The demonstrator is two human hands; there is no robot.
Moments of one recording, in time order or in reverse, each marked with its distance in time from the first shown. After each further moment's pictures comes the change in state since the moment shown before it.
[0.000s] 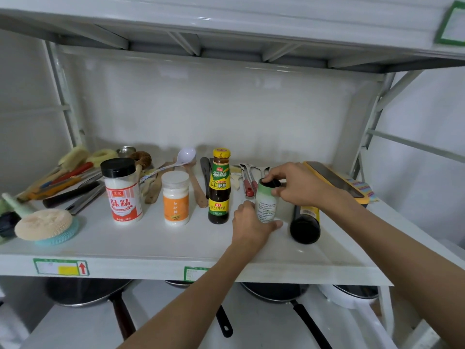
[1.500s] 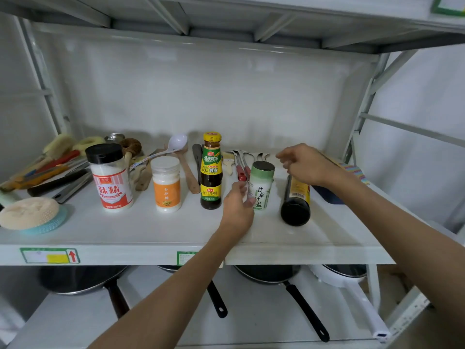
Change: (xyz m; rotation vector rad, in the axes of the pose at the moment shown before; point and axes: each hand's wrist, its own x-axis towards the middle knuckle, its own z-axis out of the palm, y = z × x) left_hand -0.002 -0.003 -0.013 -0.210 -0.037 0.039; right_hand -0.003 0.027 -0.012 0.086 -0.006 0.276
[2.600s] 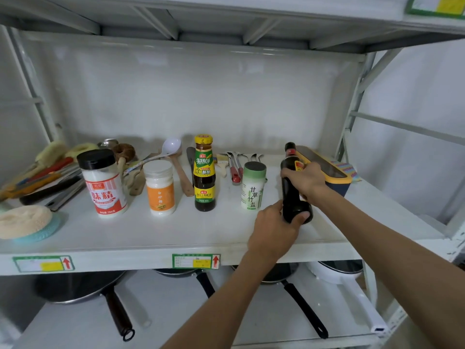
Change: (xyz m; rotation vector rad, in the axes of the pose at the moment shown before) left_hand -0.051 0.027 0.059 0.104 -0.162 0.098; right_hand 0.001 0.040 0.039 0.573 0.394 0.456
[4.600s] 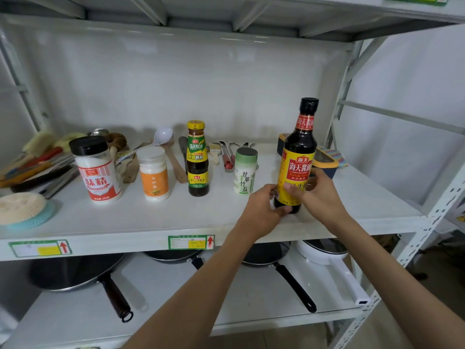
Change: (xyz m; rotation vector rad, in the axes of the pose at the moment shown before) left_hand 0.010 -0.021 -0.002 0.007 -0.101 0.140; right_hand -0.081 0.047 -0.047 0.015 -0.096 -0.305
